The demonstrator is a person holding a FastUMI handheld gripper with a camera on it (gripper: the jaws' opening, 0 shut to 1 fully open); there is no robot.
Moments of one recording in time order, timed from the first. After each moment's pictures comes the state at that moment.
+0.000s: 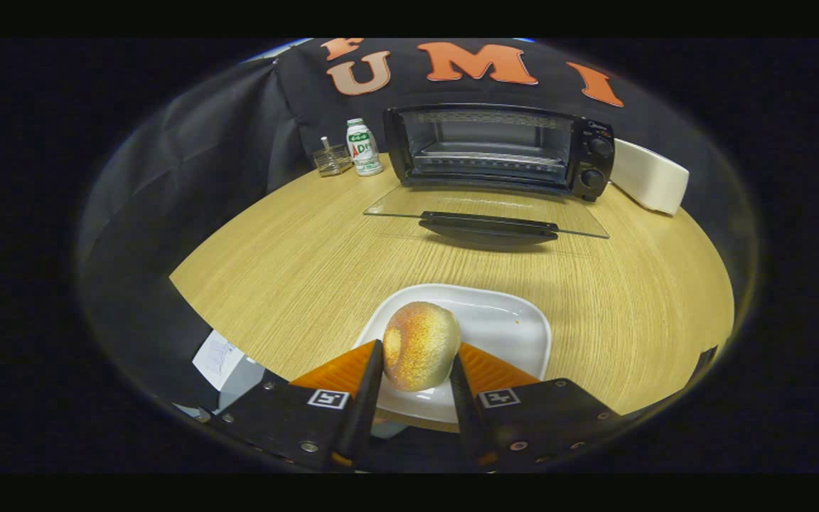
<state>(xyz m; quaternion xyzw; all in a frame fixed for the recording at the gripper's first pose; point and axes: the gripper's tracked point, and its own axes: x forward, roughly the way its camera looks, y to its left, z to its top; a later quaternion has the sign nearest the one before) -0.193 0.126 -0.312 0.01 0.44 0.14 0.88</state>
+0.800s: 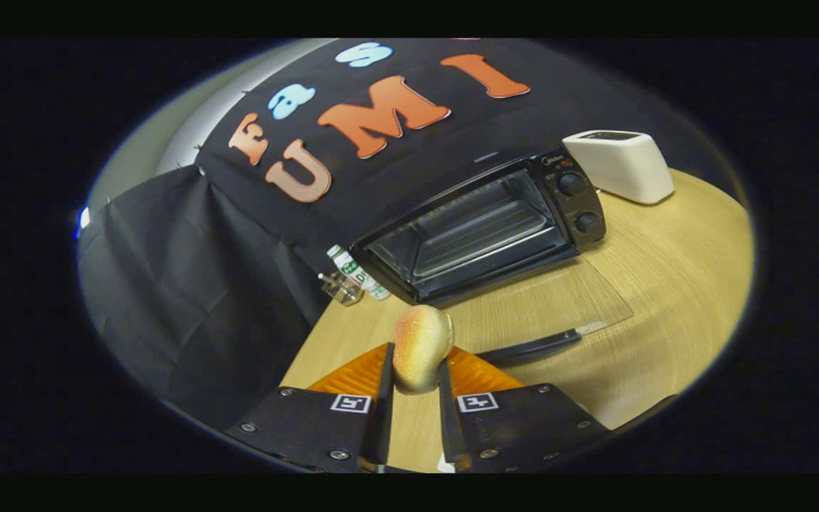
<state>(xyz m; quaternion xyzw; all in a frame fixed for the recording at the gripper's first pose) -0.038 0.131 -0.205 0.31 0.30 0.11 0.89</state>
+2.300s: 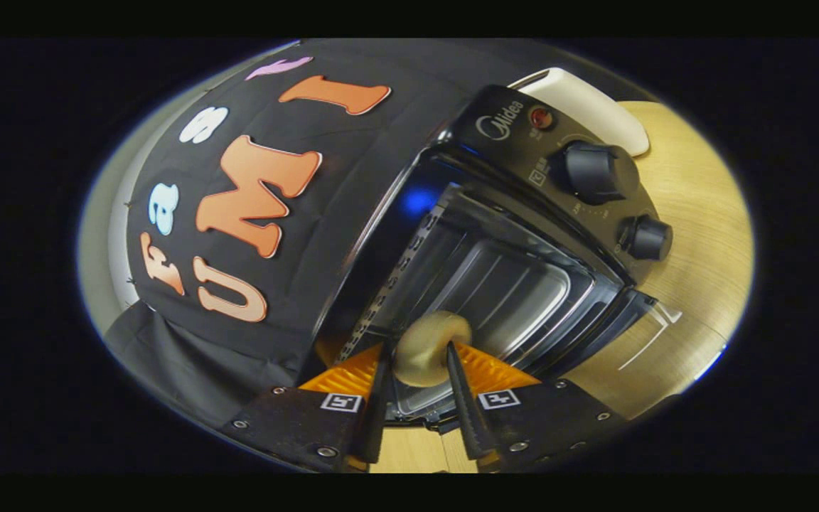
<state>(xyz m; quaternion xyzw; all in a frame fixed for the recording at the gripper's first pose) 0.169 0.085 -0.245 0.50 0.22 -0.04 0.84</state>
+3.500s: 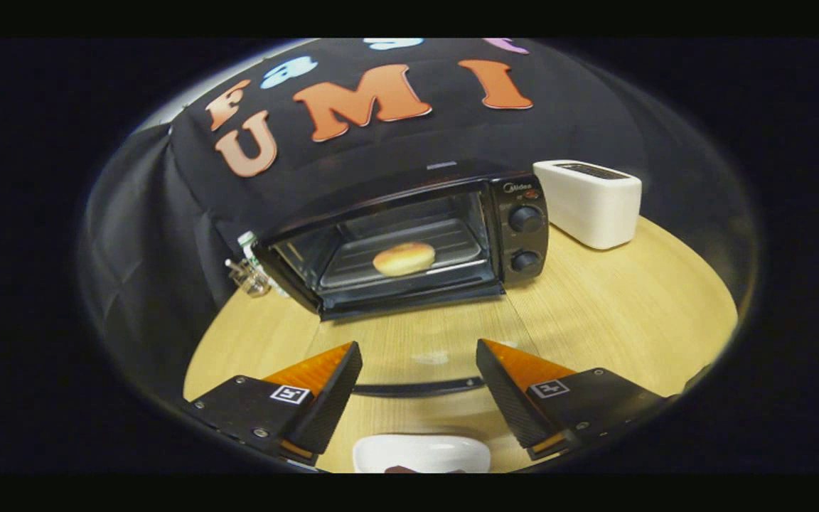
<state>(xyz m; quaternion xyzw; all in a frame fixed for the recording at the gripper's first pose) -0.020 0.065 -0.249 0.10 0.37 0.00 0.92</state>
